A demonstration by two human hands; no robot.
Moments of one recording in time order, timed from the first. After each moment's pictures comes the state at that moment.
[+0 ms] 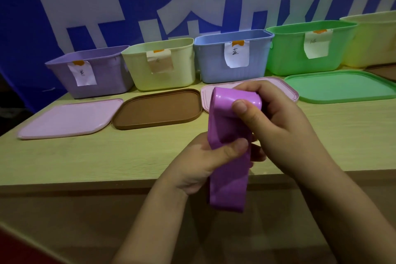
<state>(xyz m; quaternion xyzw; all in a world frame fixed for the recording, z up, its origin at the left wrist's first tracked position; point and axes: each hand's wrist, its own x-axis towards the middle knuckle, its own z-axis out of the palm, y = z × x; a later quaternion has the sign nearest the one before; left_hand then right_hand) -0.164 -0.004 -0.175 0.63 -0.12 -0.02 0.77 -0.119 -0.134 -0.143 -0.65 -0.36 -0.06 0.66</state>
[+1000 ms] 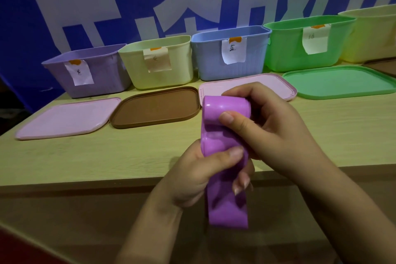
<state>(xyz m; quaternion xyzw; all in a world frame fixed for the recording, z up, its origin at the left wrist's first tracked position) -0.177 -0.006 -0.182 0.58 -0.20 -0.06 0.79 -0.119 -0.134 -0.148 -0.67 -0.38 -0.07 0.64</state>
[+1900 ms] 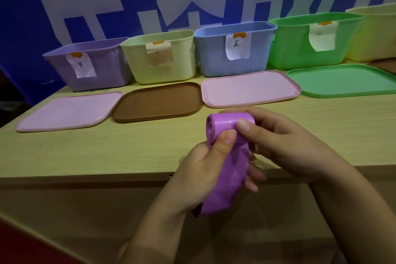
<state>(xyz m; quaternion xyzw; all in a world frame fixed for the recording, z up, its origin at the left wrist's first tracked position) -0.185 -0.006 -0.188 0.73 -0.06 0.01 0.68 -0.101 -0.153 -0.169 -0.59 -0.40 0.22 0.67</state>
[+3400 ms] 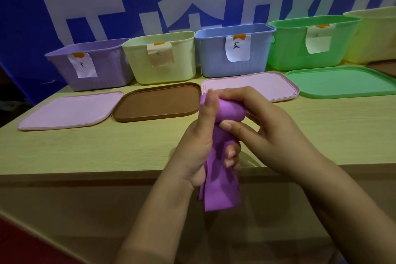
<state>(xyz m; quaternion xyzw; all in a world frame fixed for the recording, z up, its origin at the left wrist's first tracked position) -0.167 -0.014 -0.166 0.59 -0.01 -0.01 0.81 -0.109 -0.137 -0.161 -0.70 -0.48 -0.10 0.51</state>
